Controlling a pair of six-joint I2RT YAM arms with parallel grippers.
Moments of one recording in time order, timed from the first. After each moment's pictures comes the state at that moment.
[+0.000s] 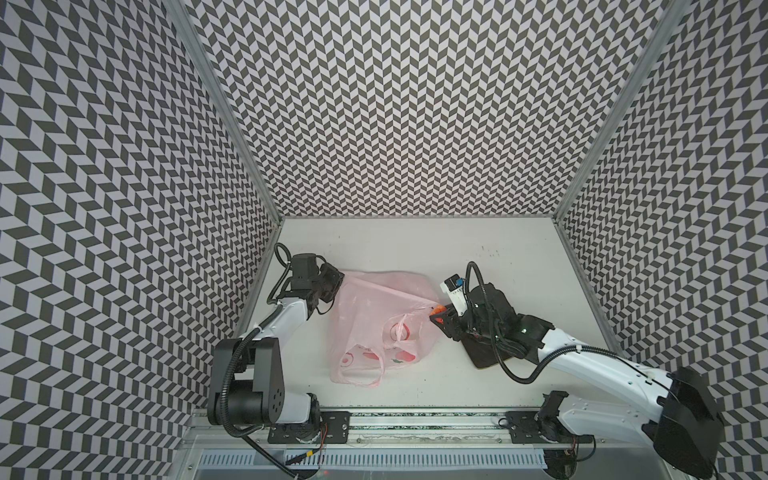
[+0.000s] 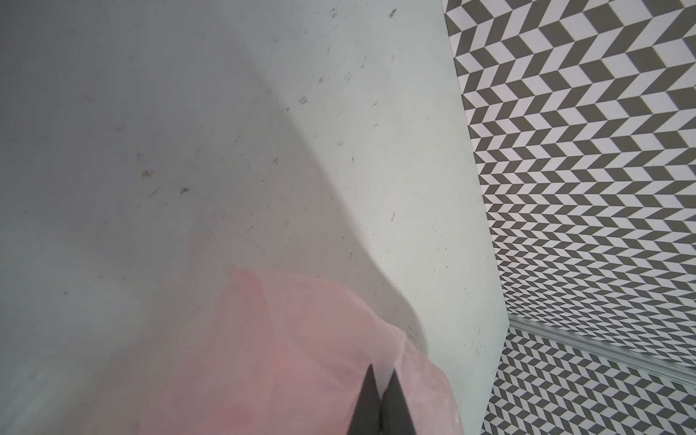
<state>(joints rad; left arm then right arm) 0.02 1.41 0.77 -0.03 0.32 -1.08 0.79 1.14 0.73 -0.21 -0.08 0.32</state>
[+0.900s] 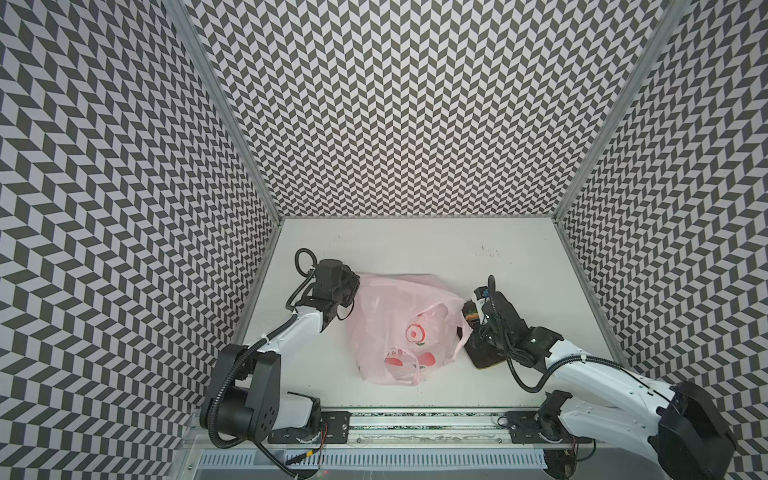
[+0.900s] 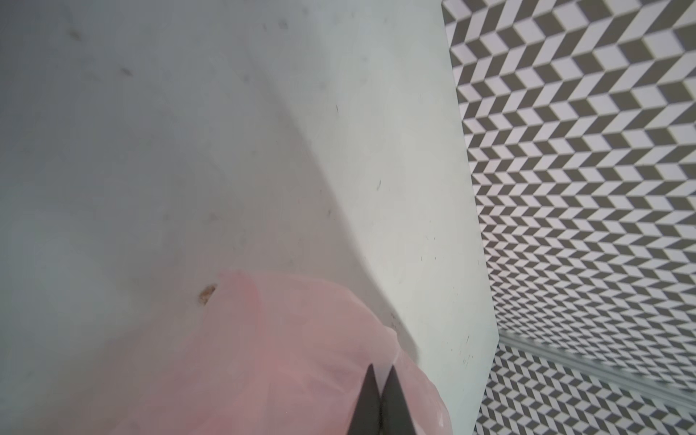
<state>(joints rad) -0.19 1.35 0.70 0.04 0.05 -1.29 0.69 1.06 0.55 -0.32 0.11 0.42</state>
